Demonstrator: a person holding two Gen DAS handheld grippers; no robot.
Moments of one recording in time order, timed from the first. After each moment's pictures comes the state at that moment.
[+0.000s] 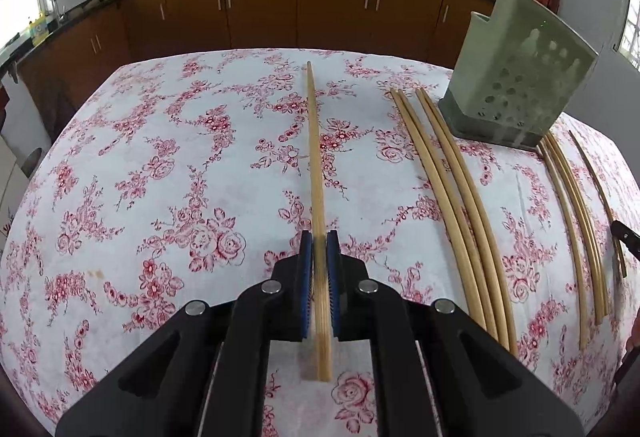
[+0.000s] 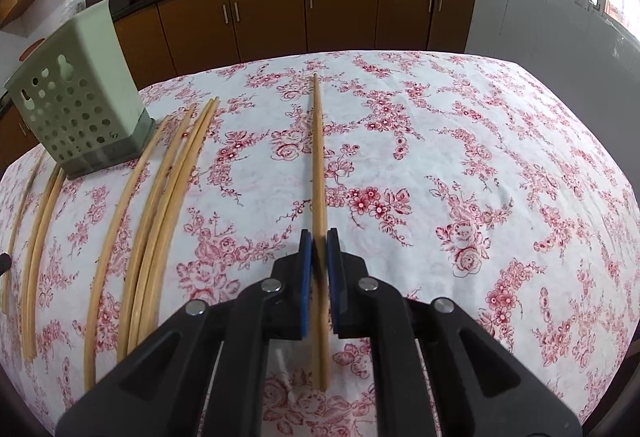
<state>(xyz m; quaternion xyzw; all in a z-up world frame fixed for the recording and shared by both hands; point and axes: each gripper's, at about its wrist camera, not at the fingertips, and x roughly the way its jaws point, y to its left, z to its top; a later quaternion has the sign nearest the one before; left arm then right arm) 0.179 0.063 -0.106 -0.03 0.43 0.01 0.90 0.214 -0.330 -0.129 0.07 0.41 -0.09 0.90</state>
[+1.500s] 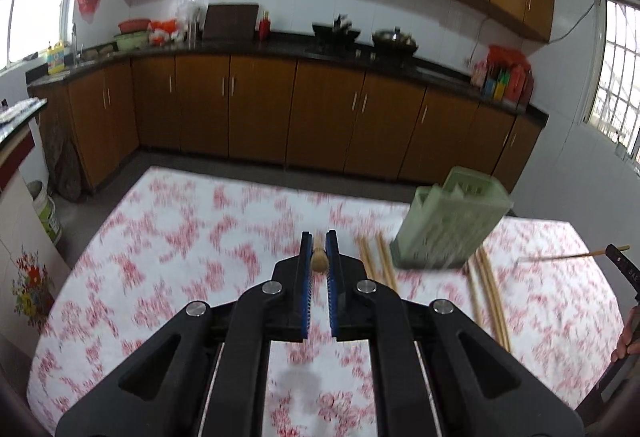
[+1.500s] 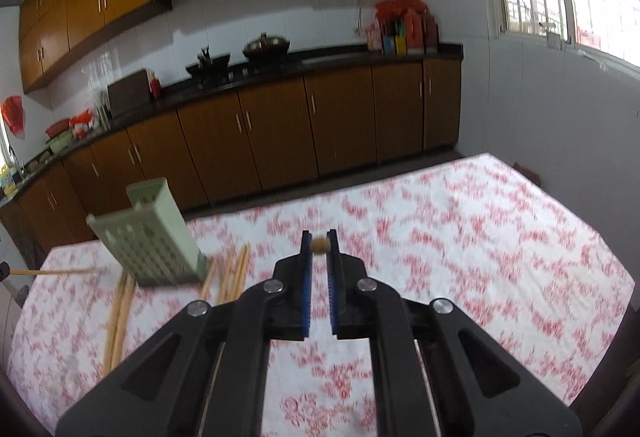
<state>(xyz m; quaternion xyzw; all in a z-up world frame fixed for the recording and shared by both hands) 0.131 0.081 0.043 -0.07 0.28 -0.01 0.96 0.152 -0.361 0.016 0.10 0.23 -0.08 0.96</state>
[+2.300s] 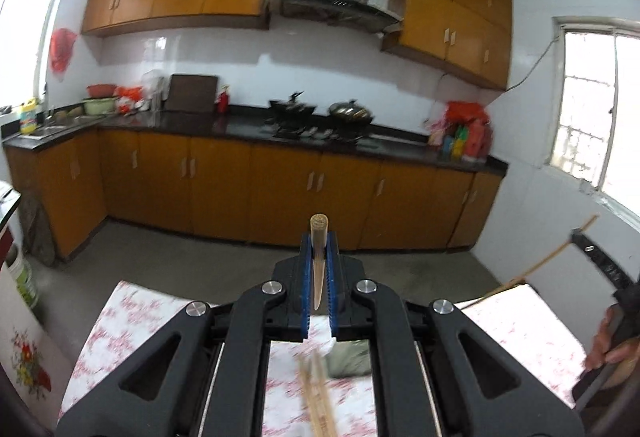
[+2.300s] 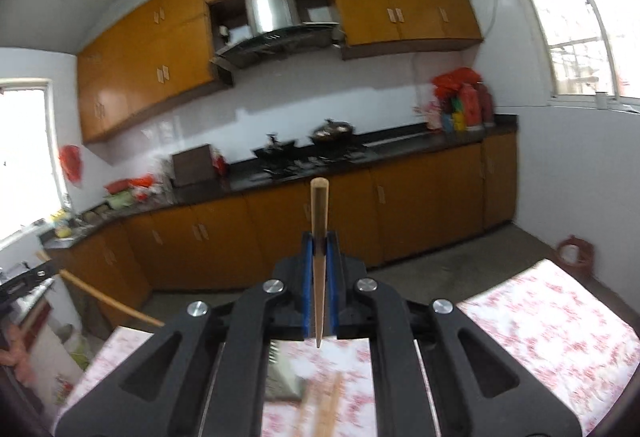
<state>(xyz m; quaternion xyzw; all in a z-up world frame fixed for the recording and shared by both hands) 0.158 0.038 0.192 -0.06 0.17 -0.08 0.98 0.182 -0.326 0.174 0.12 0.10 0.04 0.99</state>
